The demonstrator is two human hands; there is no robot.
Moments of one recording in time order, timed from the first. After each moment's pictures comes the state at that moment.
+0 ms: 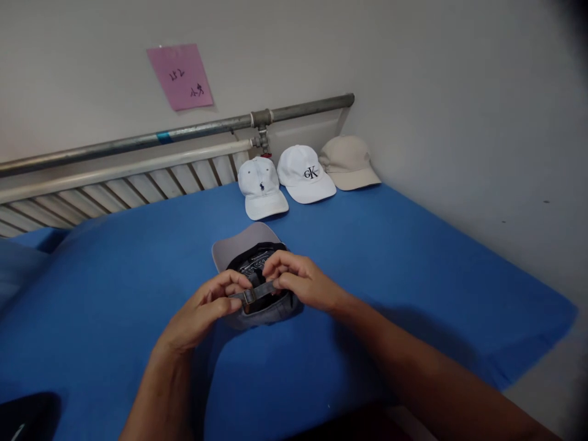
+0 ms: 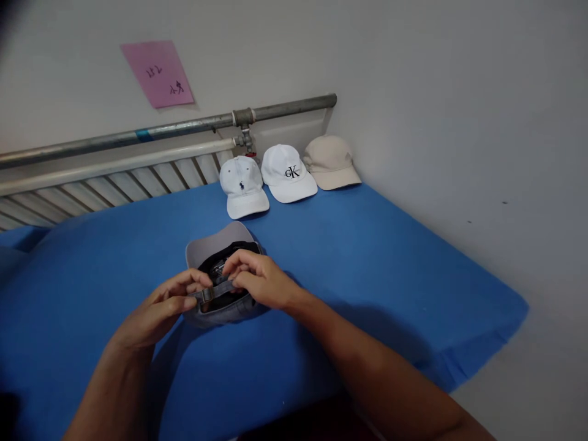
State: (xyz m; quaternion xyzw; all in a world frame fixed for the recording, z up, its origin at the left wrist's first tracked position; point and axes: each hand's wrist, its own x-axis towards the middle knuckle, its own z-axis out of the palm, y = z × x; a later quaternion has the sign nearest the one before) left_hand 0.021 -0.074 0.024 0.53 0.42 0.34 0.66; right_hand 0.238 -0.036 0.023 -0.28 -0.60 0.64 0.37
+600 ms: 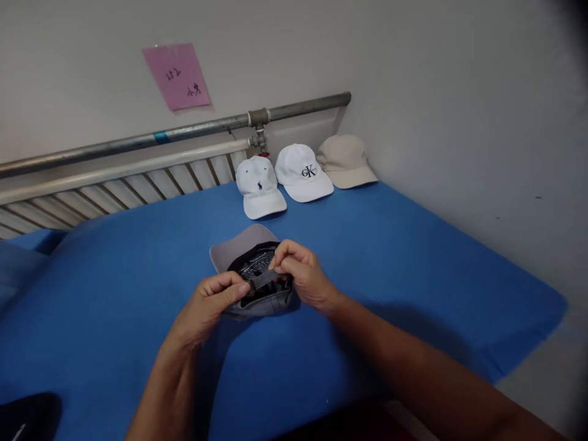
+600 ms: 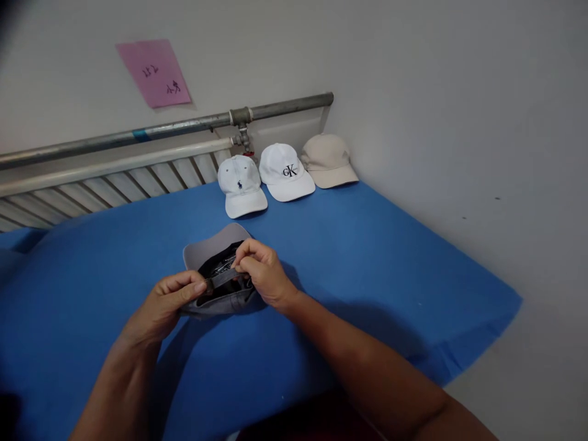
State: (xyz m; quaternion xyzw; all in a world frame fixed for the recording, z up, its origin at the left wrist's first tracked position) left_hand 0.034 -0.074 0.025 0.49 0.51 0.39 0.59; right_hand 0.227 -0.031 0.011 -0.31 -0.48 0.64 0.52
